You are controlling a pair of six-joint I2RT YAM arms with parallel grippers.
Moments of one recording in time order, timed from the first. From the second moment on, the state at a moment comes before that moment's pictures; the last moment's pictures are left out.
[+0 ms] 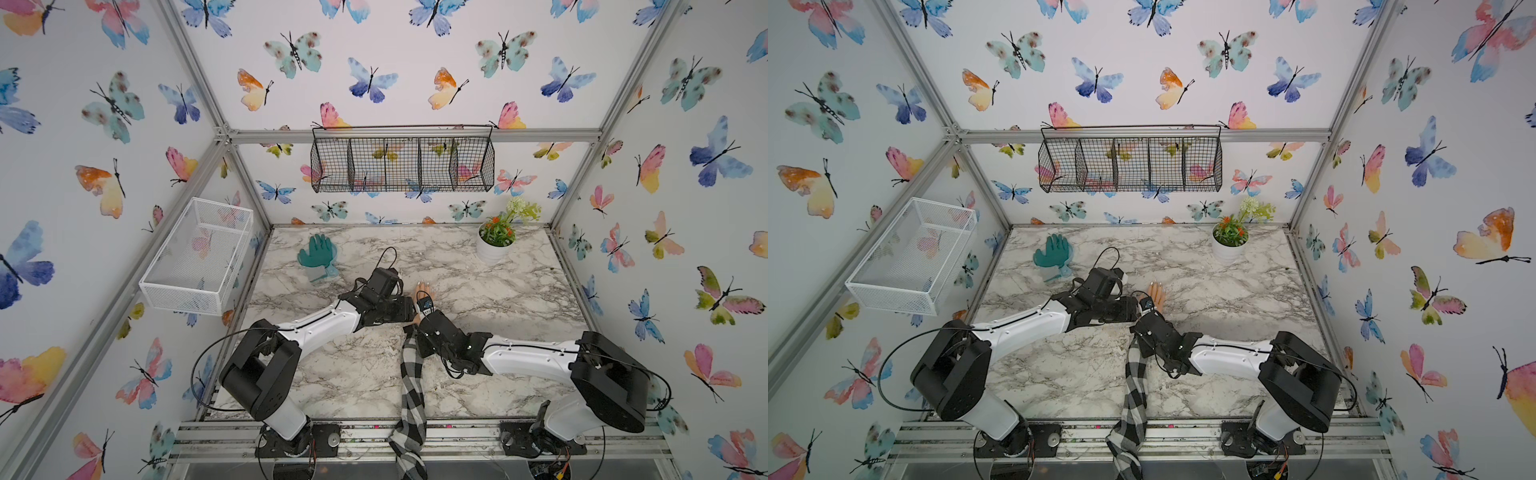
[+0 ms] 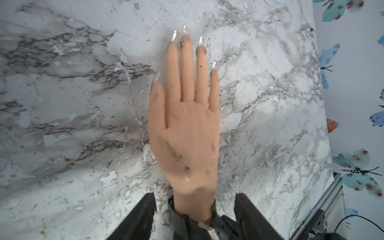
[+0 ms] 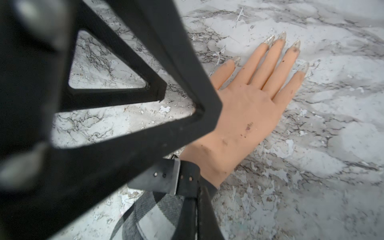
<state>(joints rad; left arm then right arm) -0.69 1.59 1.00 -0.25 0.24 -0.62 1.04 1.54 0.76 -0.01 0.31 0.45</state>
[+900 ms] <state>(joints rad) -0.73 1.65 0.99 -0.33 0.18 -0.59 1.03 1.56 0.71 0.07 0.30 0.52</state>
